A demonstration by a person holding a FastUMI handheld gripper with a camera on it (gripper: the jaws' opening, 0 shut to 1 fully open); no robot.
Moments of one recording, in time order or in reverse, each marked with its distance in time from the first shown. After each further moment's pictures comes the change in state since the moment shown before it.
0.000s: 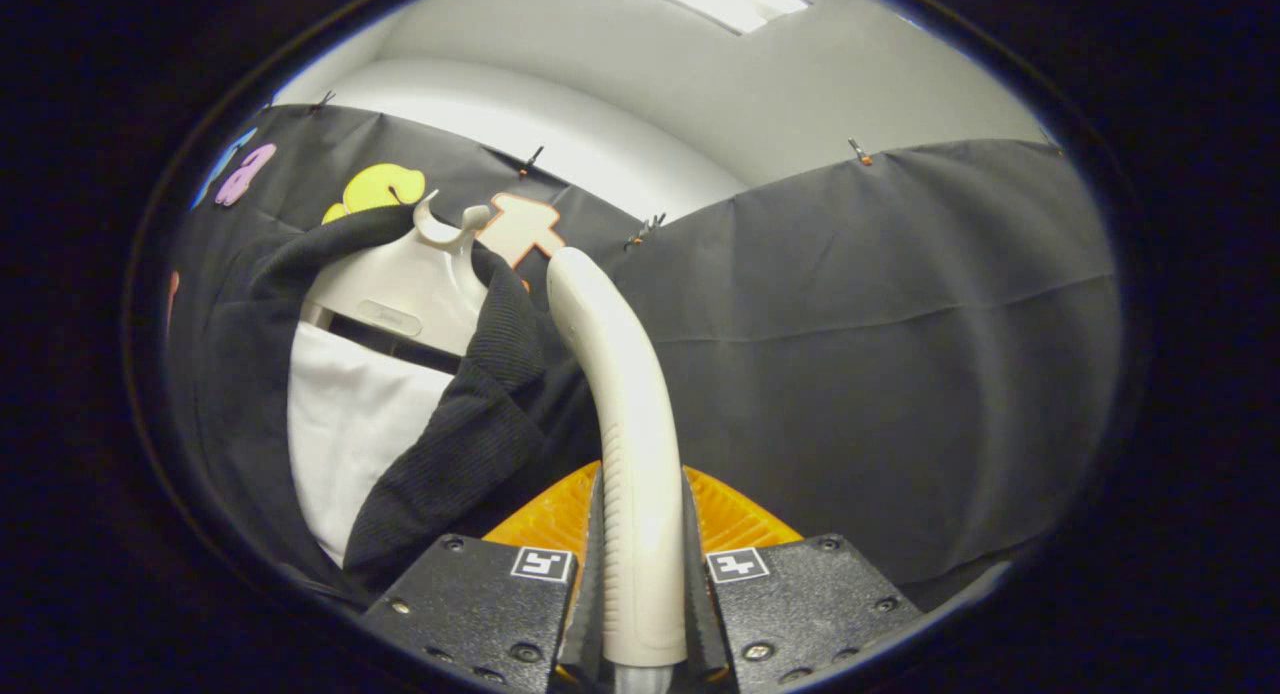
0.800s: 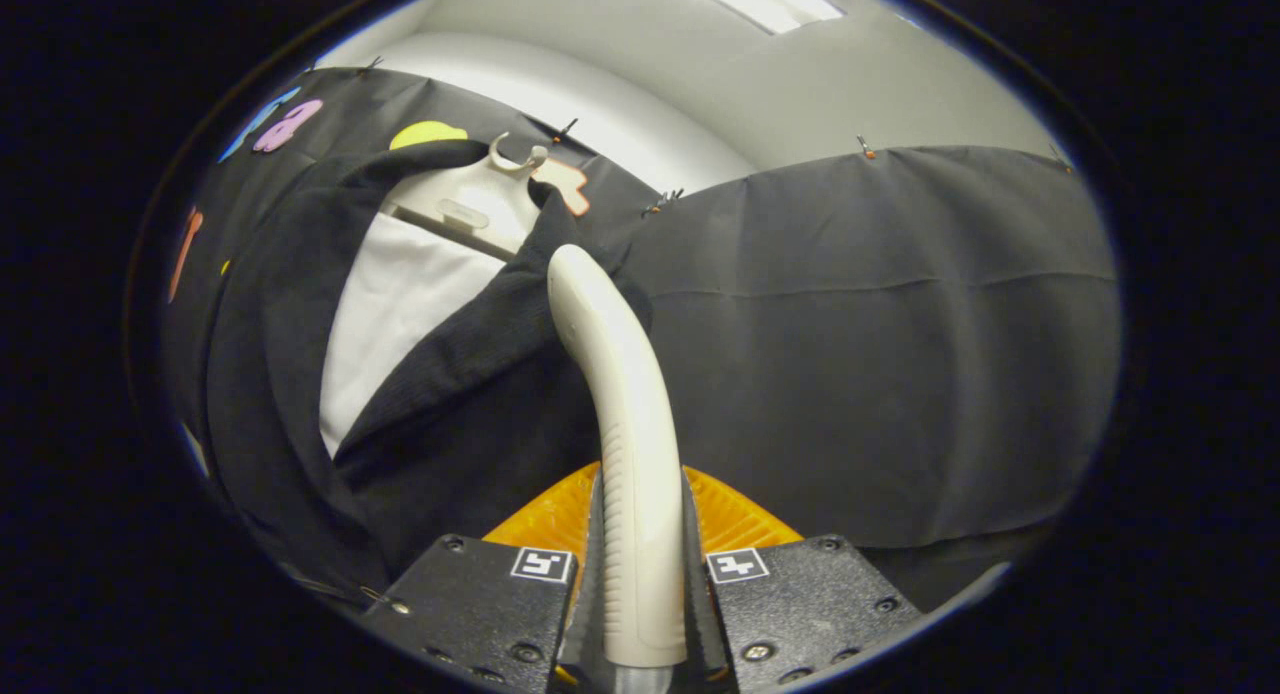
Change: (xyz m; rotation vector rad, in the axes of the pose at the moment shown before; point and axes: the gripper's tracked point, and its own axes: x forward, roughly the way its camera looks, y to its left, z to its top) arm -0.058 -0.005 -0.075 -0.113 0.070 0.003
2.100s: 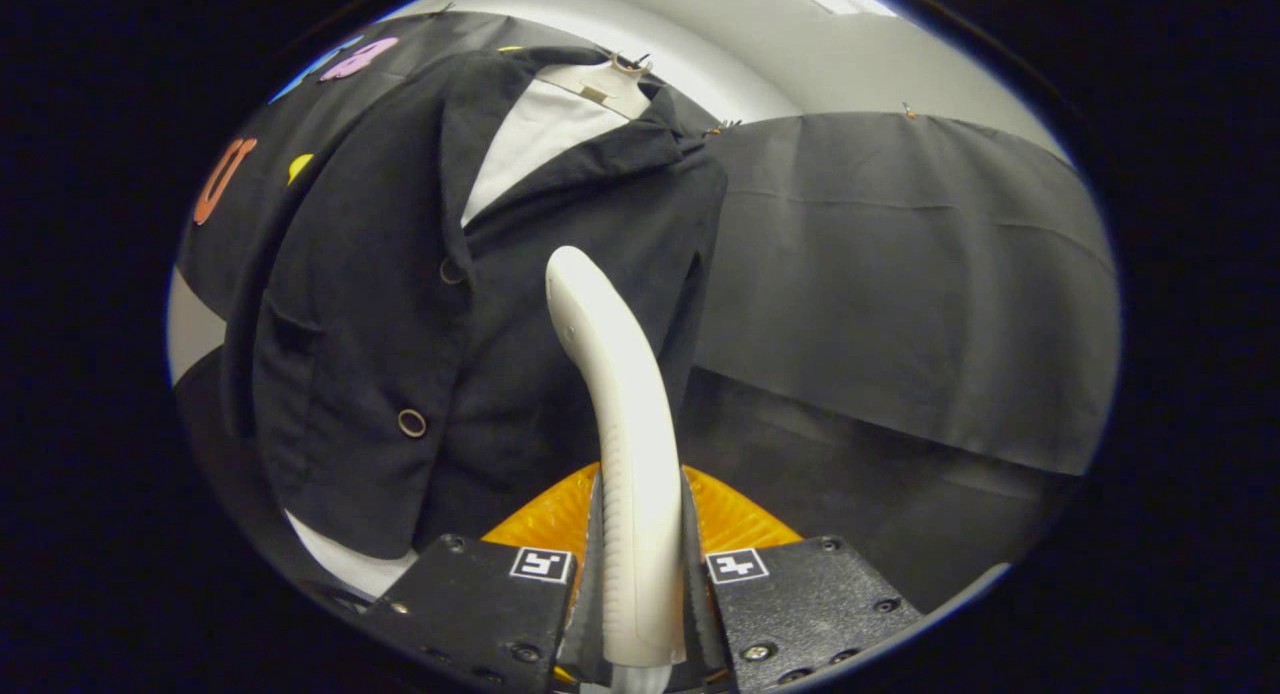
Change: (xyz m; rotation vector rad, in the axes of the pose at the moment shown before) arm -0.090 0.045 -0.149 -0.090 0.247 0.090
